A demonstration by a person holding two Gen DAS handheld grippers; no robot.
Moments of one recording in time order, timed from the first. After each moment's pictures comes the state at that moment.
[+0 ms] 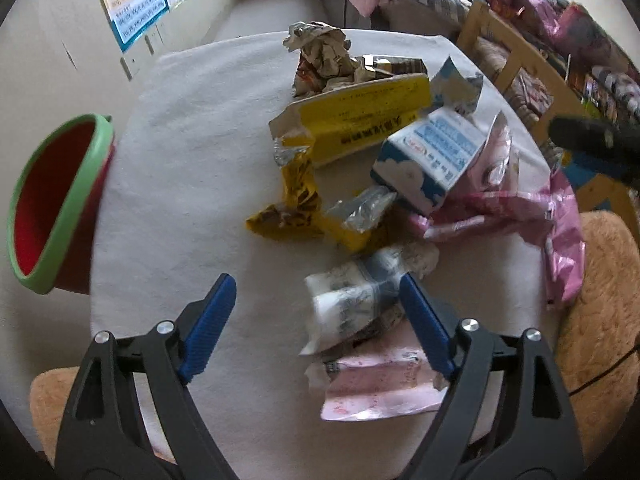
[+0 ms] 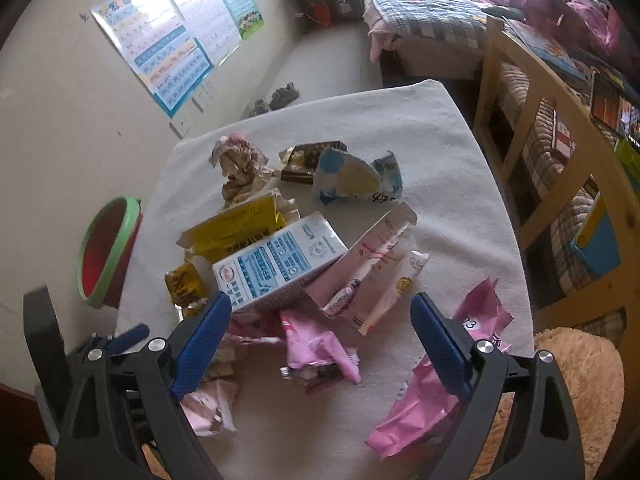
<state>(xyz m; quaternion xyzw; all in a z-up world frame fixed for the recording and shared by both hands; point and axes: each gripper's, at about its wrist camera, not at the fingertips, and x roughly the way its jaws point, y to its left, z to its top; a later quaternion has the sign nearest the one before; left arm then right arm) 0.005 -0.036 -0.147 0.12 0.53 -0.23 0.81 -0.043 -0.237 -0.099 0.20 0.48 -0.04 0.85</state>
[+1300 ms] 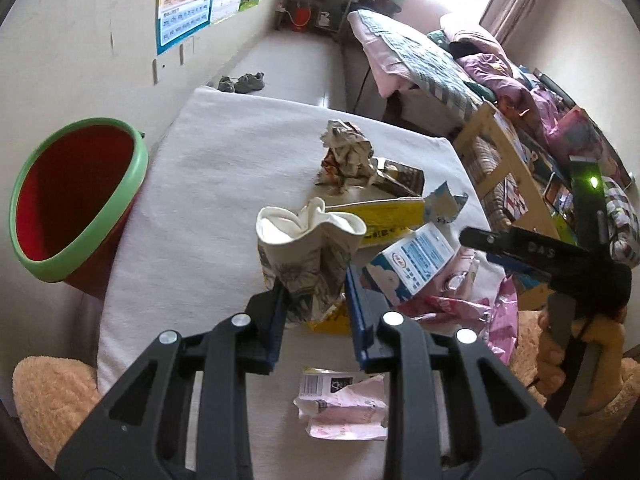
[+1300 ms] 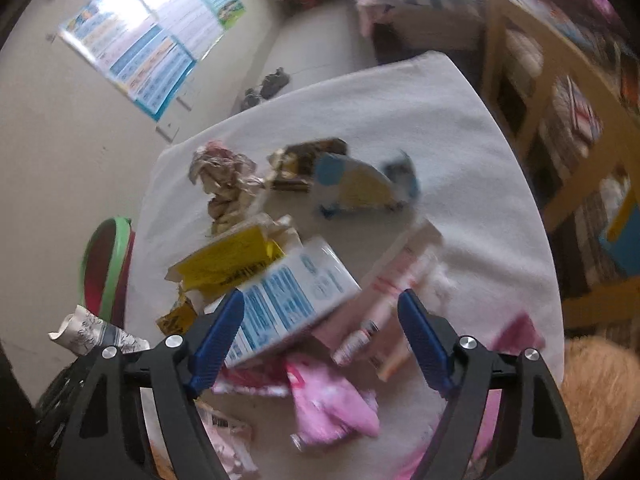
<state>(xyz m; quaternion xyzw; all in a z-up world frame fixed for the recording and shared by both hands) 0.023 0.005 -0.084 -0.02 0.48 -0.22 0.85 0.010 -0.250 -0.118 0.23 0.51 -0.05 0.83</state>
